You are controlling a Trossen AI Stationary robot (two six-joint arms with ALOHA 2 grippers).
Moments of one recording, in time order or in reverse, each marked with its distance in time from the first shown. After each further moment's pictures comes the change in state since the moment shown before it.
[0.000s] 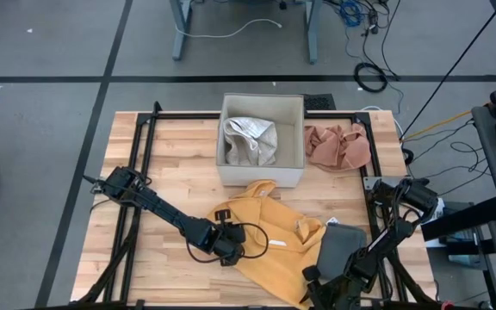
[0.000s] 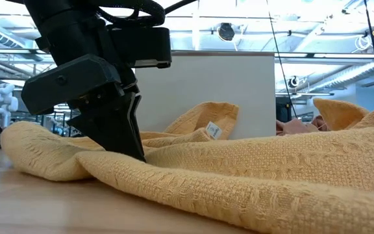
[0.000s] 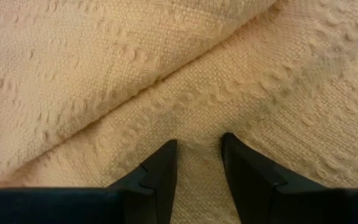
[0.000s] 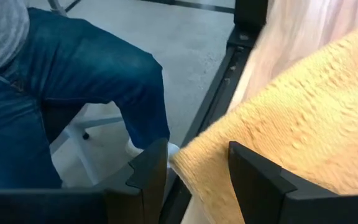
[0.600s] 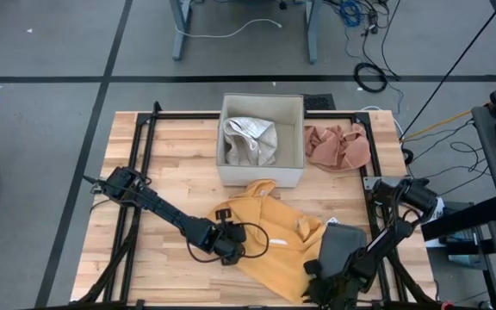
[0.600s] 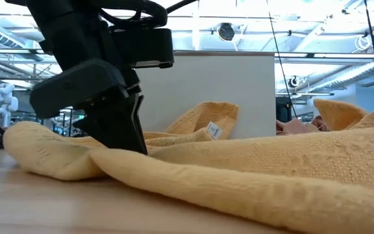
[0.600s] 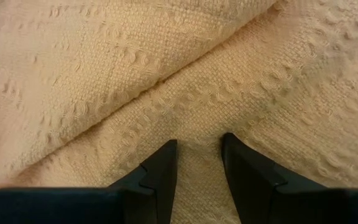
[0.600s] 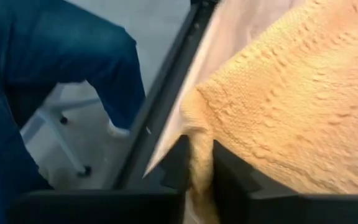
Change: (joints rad) left arm 0.003 0.001 0.000 0.012 -0.018 0.013; right arm -0.006 0.010 0.003 -0.175 0.021 0.077
